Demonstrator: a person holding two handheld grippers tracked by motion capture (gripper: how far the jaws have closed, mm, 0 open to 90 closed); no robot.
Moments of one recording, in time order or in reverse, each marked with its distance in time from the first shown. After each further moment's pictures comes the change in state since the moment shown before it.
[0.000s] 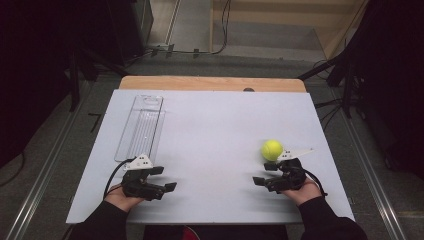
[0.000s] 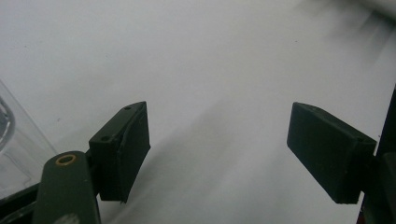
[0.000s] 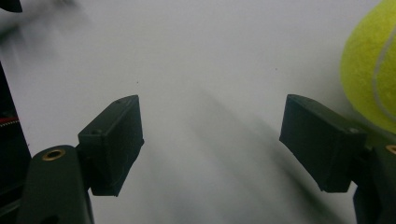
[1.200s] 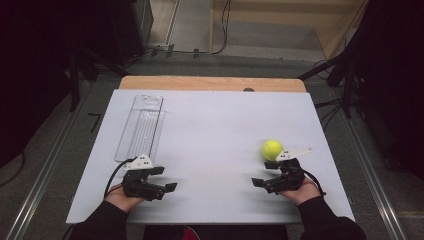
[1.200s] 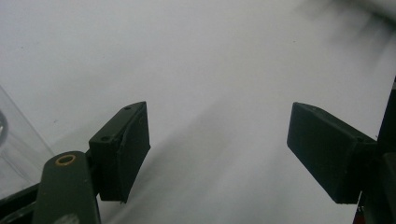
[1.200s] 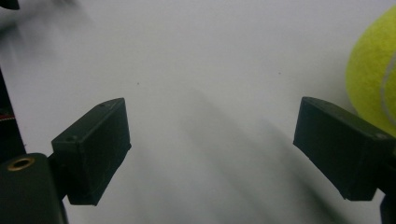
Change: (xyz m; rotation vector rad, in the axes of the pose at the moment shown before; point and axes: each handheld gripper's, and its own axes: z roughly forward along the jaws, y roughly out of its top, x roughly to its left) left arm -0.002 0.002 0.000 0.003 -0.001 -0.003; right arm 0.002 0.002 0.003 0.000 -0.005 -0.020
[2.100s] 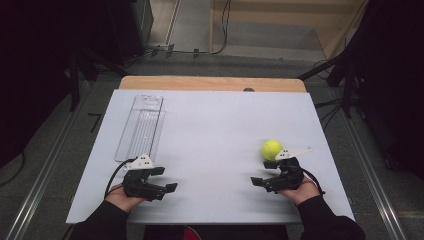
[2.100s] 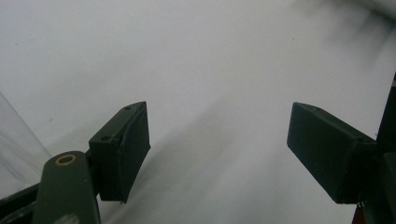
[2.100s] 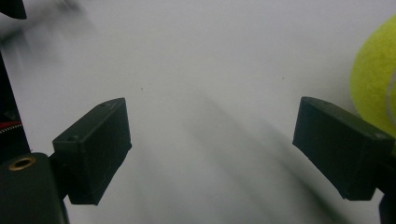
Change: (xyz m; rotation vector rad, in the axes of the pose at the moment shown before) left arm 0.000 0.000 0.001 0.015 -0.003 0.002; right arm 0.000 0.003 0.001 -0.006 0.013 0.011
